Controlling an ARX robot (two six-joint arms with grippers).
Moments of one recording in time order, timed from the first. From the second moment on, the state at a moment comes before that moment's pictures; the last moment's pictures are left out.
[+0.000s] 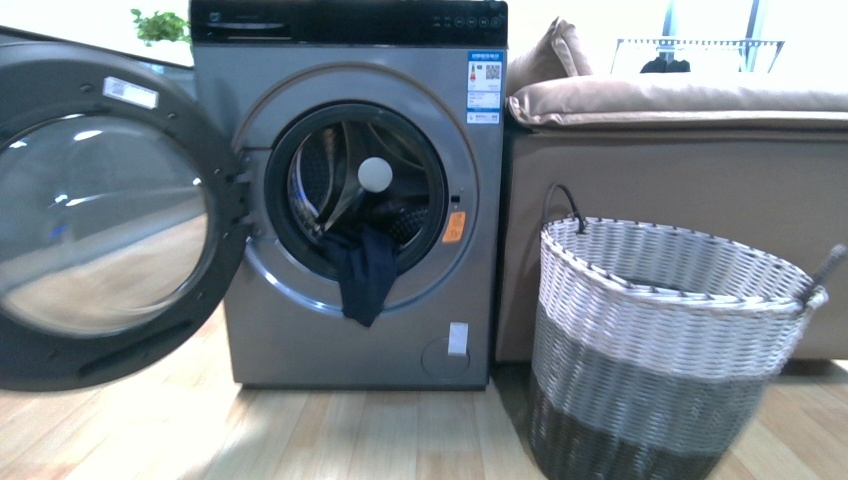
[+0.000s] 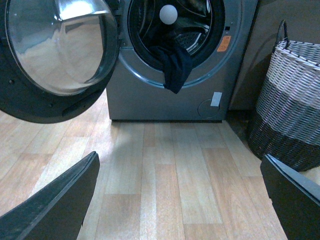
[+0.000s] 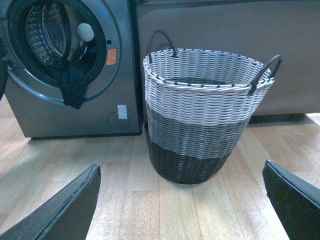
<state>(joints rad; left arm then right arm) 0.00 0.00 0.01 0.00 0.00 0.00 0.00 0.00 0.01 0.00 0.00 0.00</state>
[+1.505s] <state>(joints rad) 0.00 0.00 0.01 0.00 0.00 0.00 0.00 0.00 0.01 0.00 0.00 0.00</state>
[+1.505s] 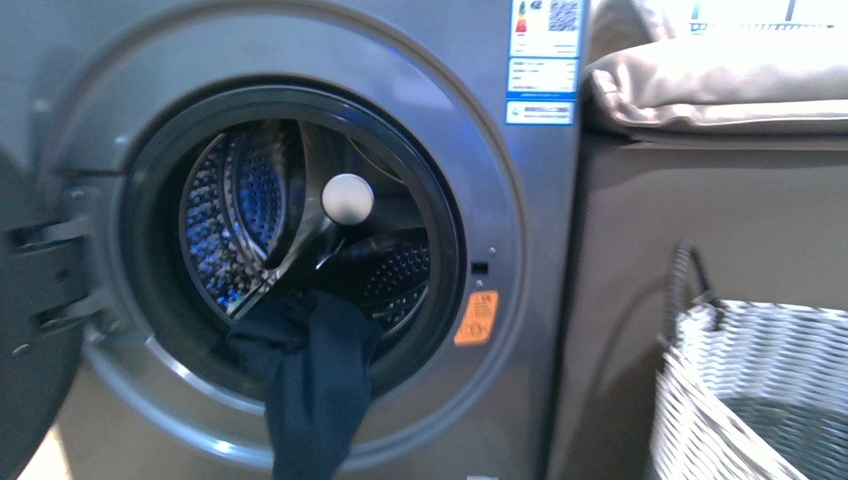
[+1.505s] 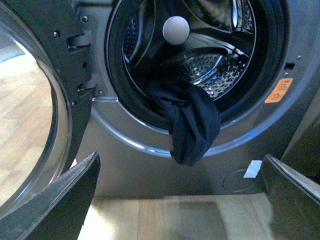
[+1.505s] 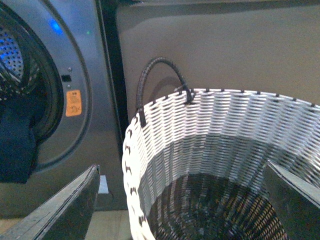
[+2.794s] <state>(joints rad) 0.00 0.18 0.07 -0.04 0.22 -0.16 0.00 0.00 0.01 0.00 0.00 0.00</state>
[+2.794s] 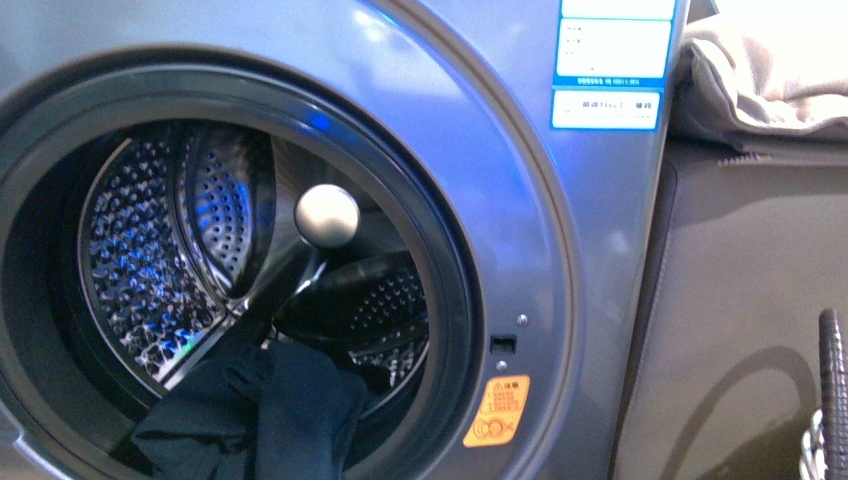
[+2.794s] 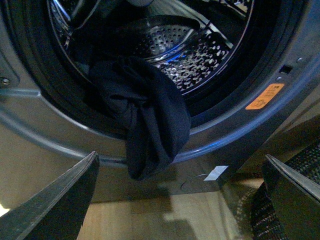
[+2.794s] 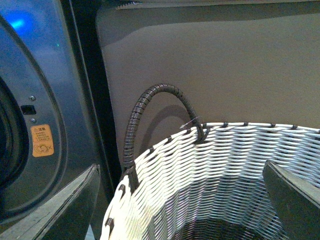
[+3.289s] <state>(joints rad) -0.12 0.89 0.26 0.47 0.15 -0.12 0.00 0.00 0.01 0.00 0.00 0.00</state>
